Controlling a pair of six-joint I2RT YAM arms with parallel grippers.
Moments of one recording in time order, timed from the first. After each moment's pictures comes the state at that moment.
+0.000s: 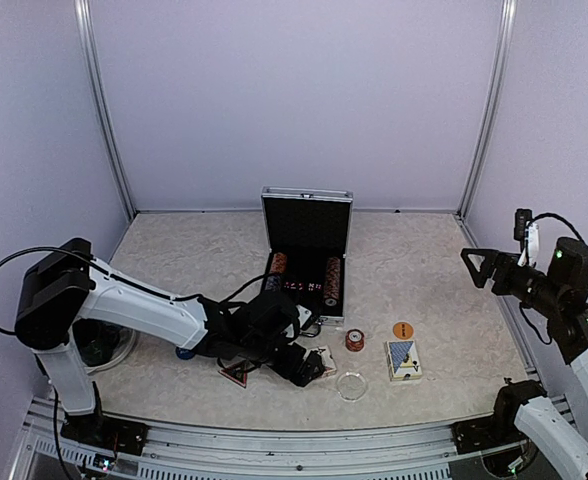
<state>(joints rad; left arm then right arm) -1.13 1.83 1.00 -0.04 0.02 -0.41 0.05 0.48 0.59 -0.34 -0.34 0.29</state>
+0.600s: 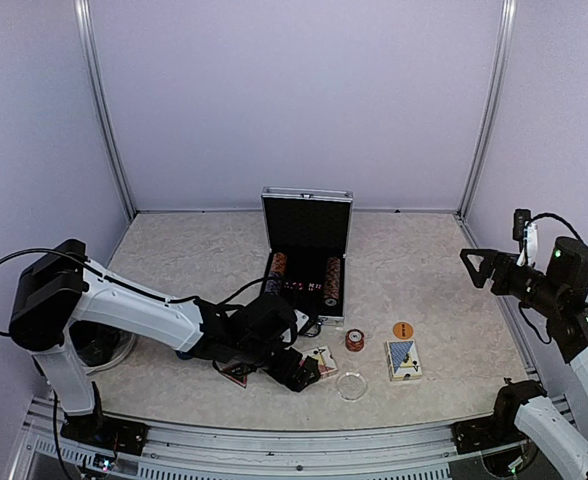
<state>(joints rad) -1.15 1.80 0.97 -0.07 0.02 -0.42 0.05 0.49 0.59 -0.34 -0.34 0.29</state>
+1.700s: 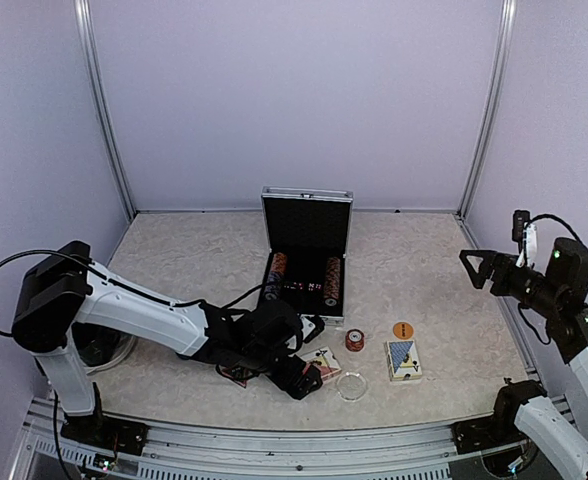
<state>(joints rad) -1.18 1.82 0.99 -0.10 0.02 -0.37 0.05 0.49 0.59 -0.34 -0.34 0.29</state>
